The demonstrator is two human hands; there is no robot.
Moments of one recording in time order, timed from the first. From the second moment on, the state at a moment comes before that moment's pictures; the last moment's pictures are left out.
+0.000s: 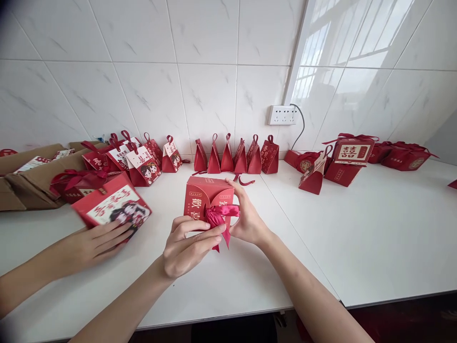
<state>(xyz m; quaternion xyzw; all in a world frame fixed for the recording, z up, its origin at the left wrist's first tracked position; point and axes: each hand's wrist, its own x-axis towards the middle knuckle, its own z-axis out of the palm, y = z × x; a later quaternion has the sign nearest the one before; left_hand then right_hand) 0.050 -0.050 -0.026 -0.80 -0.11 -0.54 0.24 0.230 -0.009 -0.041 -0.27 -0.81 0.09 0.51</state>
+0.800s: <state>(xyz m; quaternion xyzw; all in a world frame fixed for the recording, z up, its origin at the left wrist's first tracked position) 0.028 -0.020 -0.028 -0.50 -0.52 -0.66 -0.19 0.232 -0.007 -0.037 -0.29 -0.80 0.15 0.51</state>
